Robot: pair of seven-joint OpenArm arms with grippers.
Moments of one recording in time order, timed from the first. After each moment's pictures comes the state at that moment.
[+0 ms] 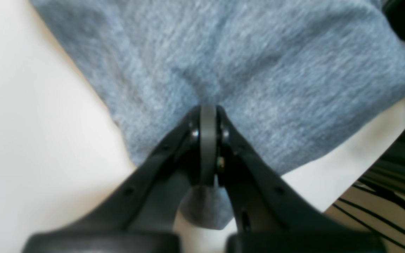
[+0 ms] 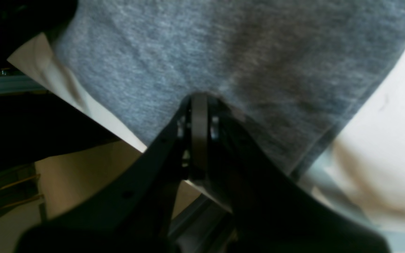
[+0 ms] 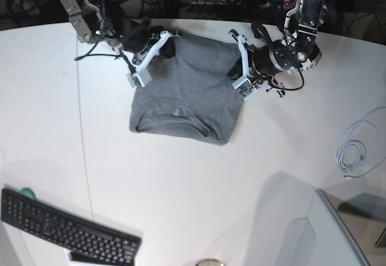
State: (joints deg) left arm 13.8 -15.4 4.3 87.7 3.2 -41.7 28.3; right arm -15.1 10.2 -23.2 83.1 37.8 6.4 -36.5
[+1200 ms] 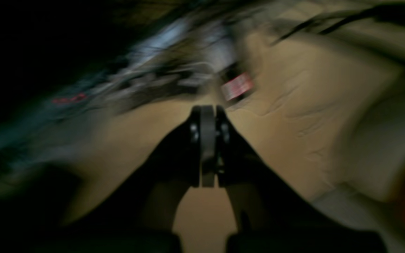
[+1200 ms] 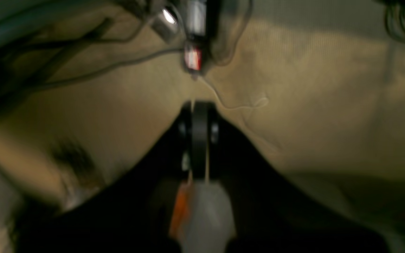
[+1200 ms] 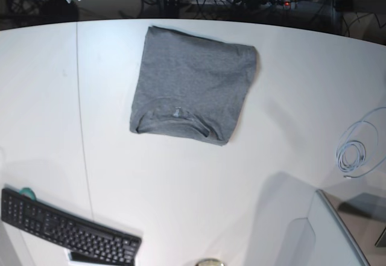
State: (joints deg) left arm 43.4 -15.6 -6.5 70.2 2.8 -40.6 9.4; right arm -31.0 25.4 -21.9 65.4 30.8 6.7 -35.3
